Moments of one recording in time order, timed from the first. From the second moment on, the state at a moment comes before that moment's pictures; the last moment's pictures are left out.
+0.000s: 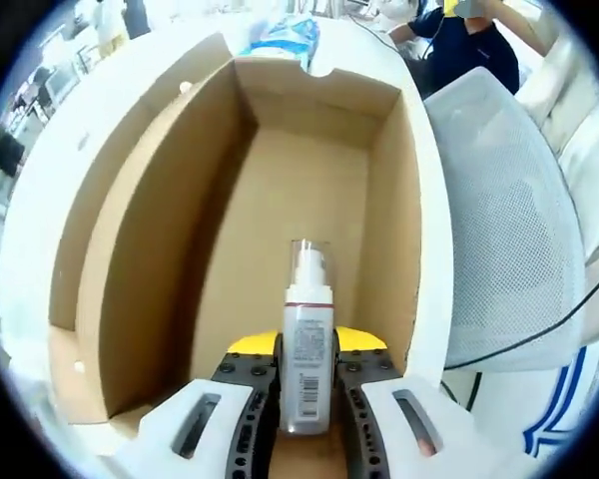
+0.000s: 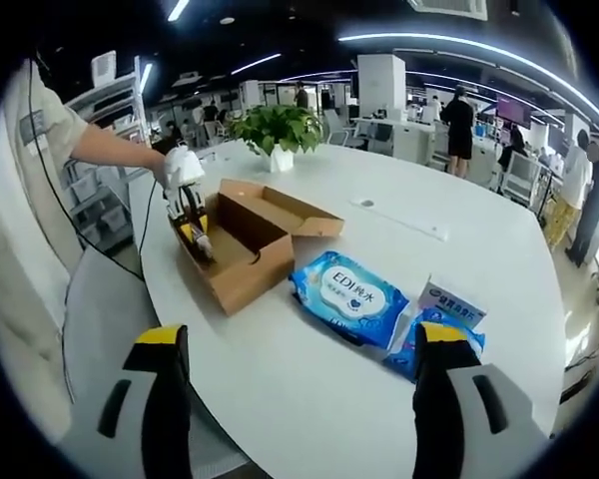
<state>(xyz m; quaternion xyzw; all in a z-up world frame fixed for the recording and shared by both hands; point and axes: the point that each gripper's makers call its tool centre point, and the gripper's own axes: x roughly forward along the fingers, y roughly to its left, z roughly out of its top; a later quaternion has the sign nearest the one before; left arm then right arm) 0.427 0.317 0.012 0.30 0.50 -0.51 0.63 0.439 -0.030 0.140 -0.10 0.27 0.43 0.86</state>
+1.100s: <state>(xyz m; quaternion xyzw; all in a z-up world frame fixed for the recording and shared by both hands) 0.426 0.247 0.101 0.29 0.38 -0.56 0.68 0.427 0.034 0.160 -0.12 0.19 0.50 0.83</state>
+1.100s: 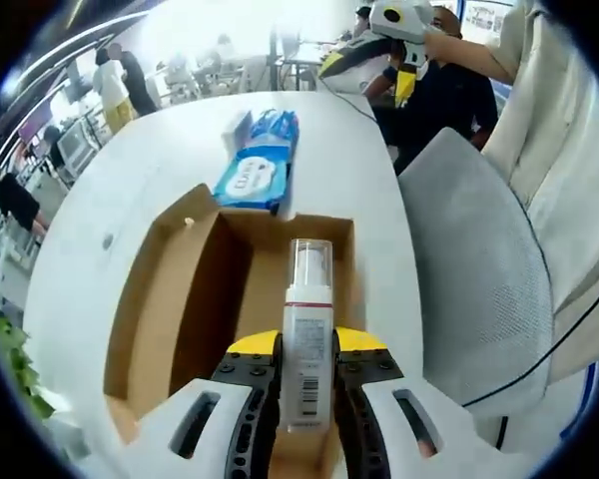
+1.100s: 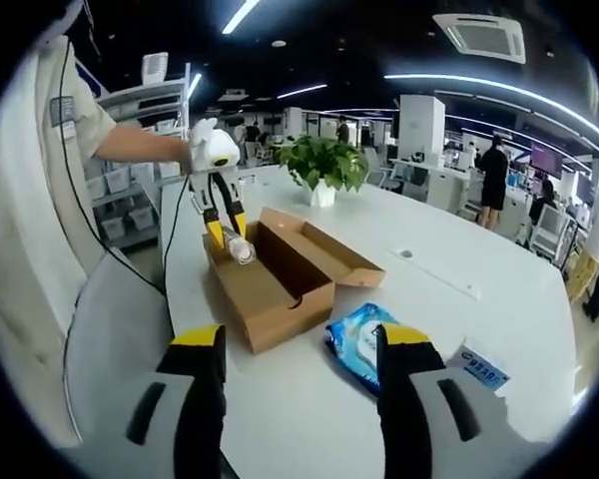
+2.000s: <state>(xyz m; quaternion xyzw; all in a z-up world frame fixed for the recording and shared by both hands) 0.409 0.196 0.122 0.27 0.34 -0.60 0.67 0.407 0.091 0.167 -0.11 0.16 0.56 0.80</state>
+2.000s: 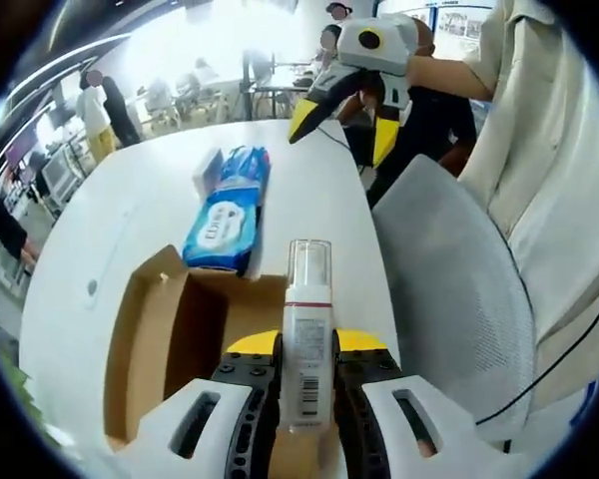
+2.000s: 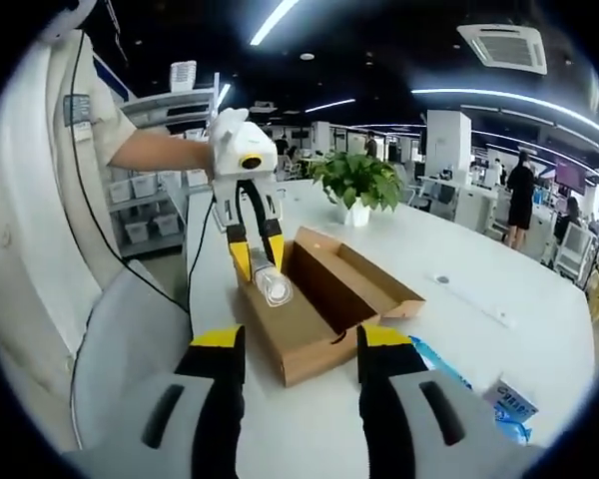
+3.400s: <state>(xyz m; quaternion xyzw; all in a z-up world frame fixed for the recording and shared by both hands) 0.383 0.149 0.146 0.26 0.26 -0.67 0.64 0.382 0.137 0.163 -0.17 0.13 0.63 0.74</state>
